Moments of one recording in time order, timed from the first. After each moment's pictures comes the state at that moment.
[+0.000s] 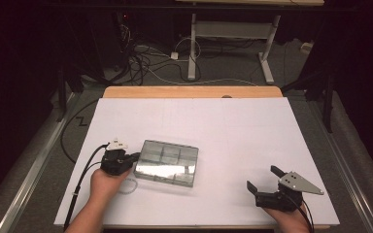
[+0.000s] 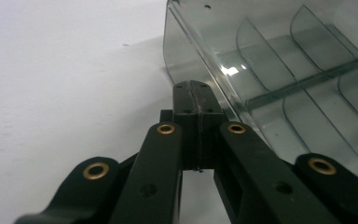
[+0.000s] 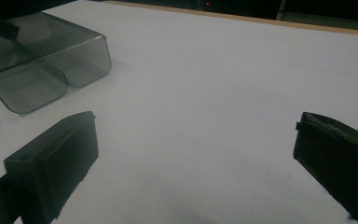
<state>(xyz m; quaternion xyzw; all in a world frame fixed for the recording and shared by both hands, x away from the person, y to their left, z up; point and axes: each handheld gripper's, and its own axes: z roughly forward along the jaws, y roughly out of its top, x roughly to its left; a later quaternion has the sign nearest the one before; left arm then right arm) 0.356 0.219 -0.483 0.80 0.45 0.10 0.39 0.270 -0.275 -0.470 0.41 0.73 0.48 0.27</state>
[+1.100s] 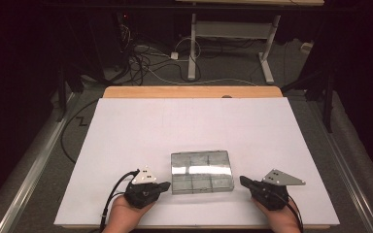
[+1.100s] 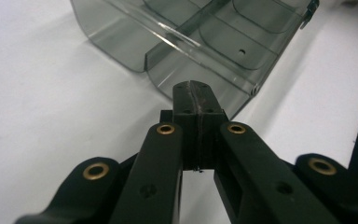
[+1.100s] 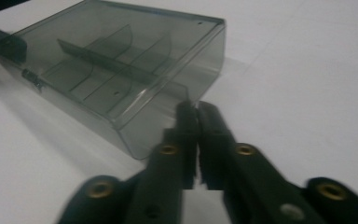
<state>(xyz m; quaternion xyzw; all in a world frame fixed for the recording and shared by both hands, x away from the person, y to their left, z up) 0.280 0.146 -0.481 0.84 0.35 0.05 0.41 0.280 -0.247 -0.476 0.39 0.78 0.45 0.17</state>
